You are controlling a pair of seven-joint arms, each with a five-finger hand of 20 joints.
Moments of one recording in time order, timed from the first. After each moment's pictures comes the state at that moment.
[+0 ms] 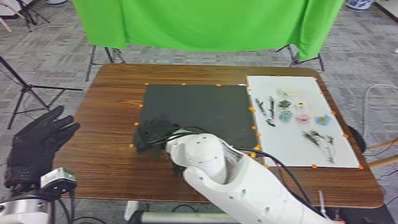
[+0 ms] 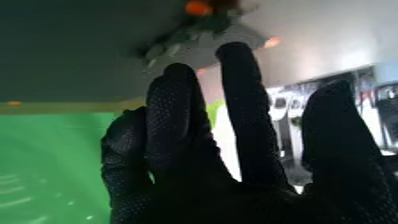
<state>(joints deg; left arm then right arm) 141.3 -63.1 -107.6 -132.5 45.8 19.1 16.6 -66.4 -78.8 34.8 -97.7 -142.7 -28.1 15.2</state>
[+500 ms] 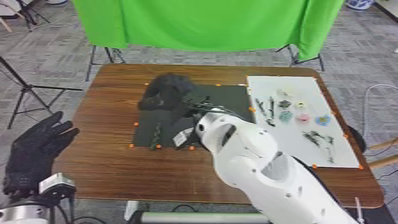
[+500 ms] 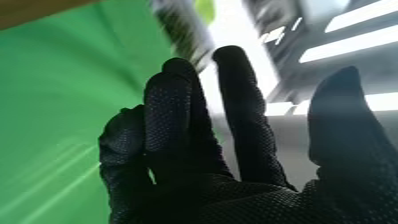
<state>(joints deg) 143.6 -64.8 -107.9 -133.5 45.9 19.1 16.4 -69.9 -68.0 44.4 -117.2 -119.6 -6.8 23.8</state>
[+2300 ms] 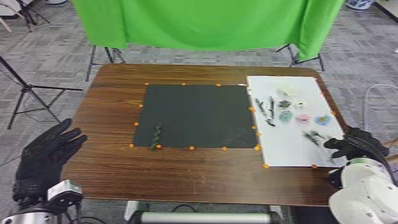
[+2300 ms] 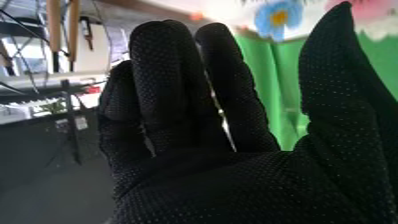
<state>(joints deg) 145.2 -65.4 -105.4 -133.8 46.2 18.9 17.3 -114.5 -37.2 82.7 -122.3 -121.6 8.1 63.8</state>
